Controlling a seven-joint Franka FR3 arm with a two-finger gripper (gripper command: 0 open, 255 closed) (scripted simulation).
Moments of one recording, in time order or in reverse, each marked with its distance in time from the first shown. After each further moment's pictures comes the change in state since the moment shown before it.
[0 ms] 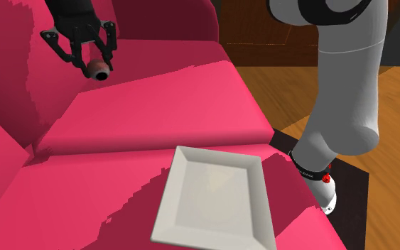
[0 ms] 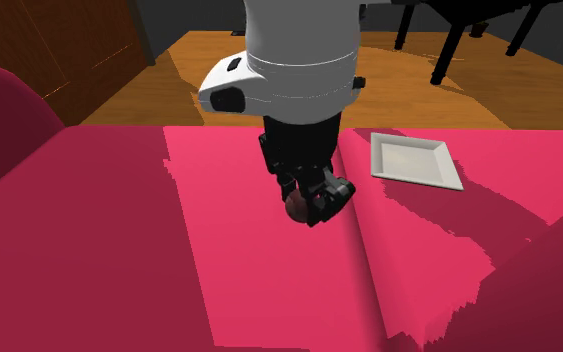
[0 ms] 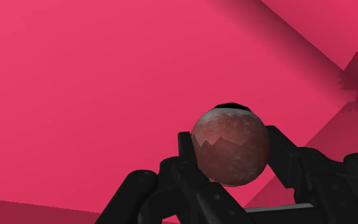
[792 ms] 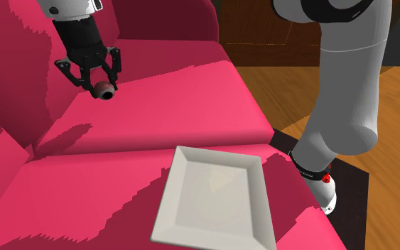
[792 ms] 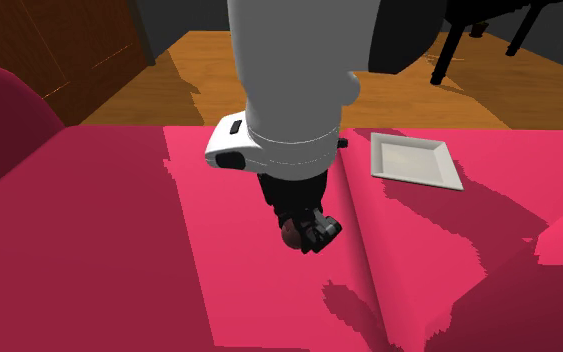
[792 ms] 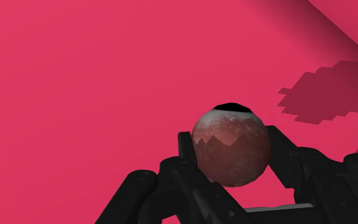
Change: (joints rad) arm -0.030 -0.023 -0.005 -0.189 0.009 0.166 -0.010
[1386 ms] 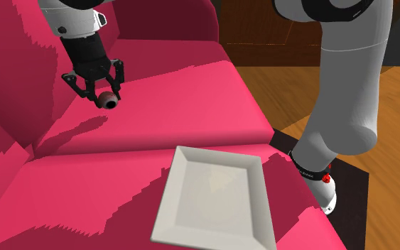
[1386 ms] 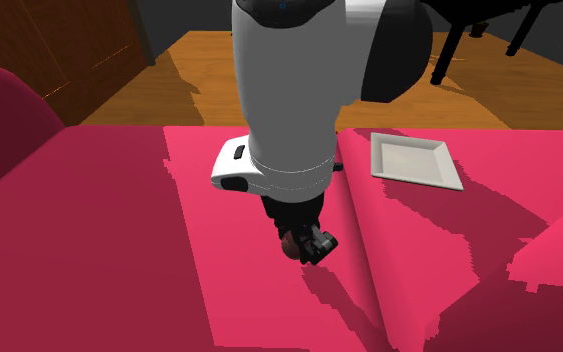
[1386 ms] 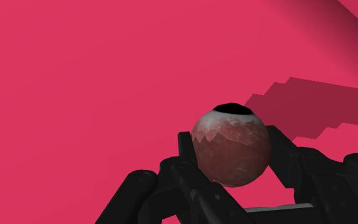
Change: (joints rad) arm -0.010 -0.007 -0.002 -0.091 0.002 0.083 -0.001
